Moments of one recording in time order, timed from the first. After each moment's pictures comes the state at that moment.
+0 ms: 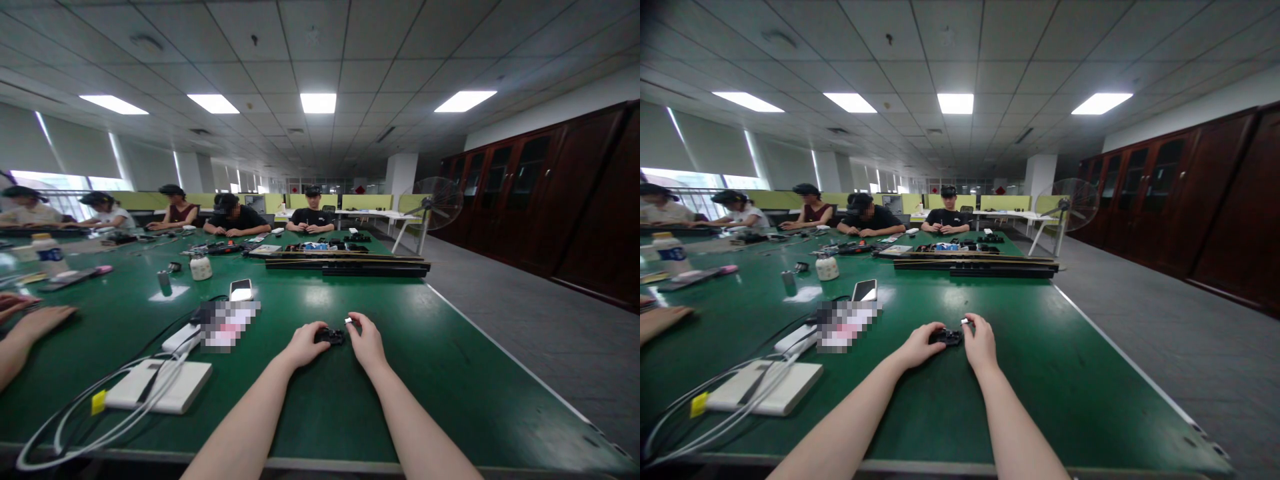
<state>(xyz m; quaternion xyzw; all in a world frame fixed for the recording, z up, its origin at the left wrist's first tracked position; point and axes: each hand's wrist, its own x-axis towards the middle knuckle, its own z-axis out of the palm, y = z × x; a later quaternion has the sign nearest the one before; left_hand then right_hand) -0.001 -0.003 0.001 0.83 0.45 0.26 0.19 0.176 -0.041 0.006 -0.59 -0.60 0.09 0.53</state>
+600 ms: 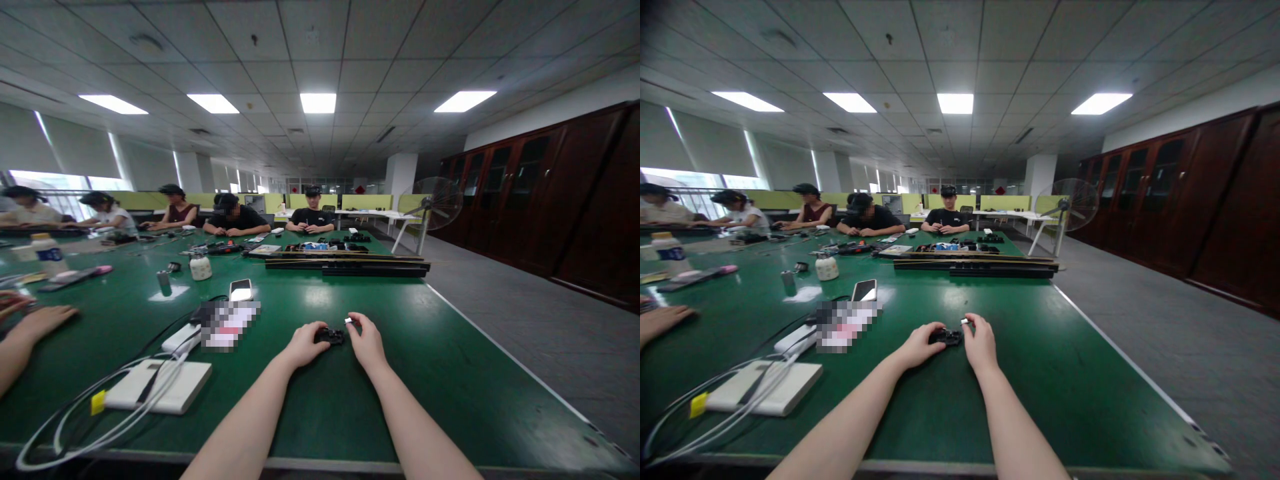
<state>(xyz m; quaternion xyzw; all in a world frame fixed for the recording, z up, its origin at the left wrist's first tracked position) -0.001 -0.003 0.000 0.83 0.45 0.26 0.20 0.177 -0.041 0.006 -0.59 -0.60 0.09 0.53</state>
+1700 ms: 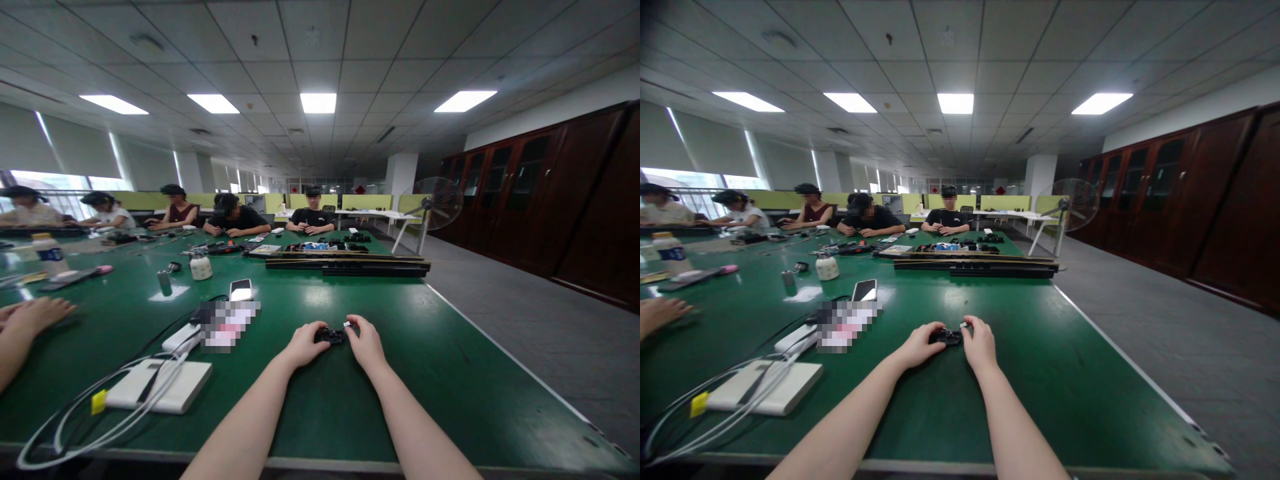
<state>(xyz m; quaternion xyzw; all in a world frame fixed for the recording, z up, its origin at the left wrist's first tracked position) -0.001 -0.002 0.000 0.83 0.45 0.26 0.19 0.178 -0.038 0.001 -0.62 -0.63 0.09 0.47</state>
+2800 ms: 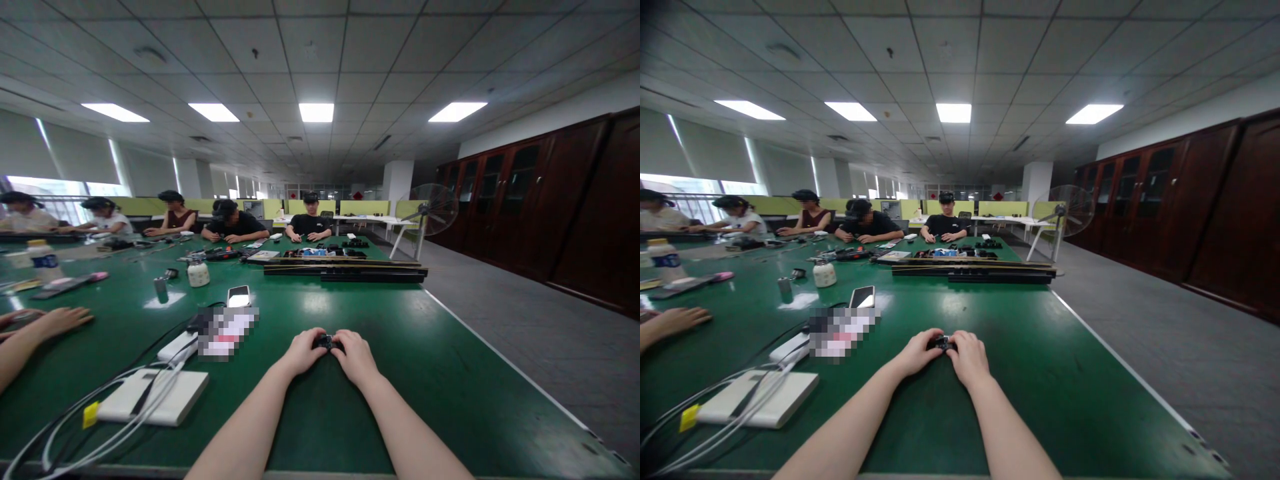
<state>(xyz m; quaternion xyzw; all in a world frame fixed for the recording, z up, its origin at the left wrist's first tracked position) 0.000 0.004 -0.005 0.83 0.44 0.27 0.20 0.164 -0.053 0.010 -0.61 -0.74 0.04 0.28</state>
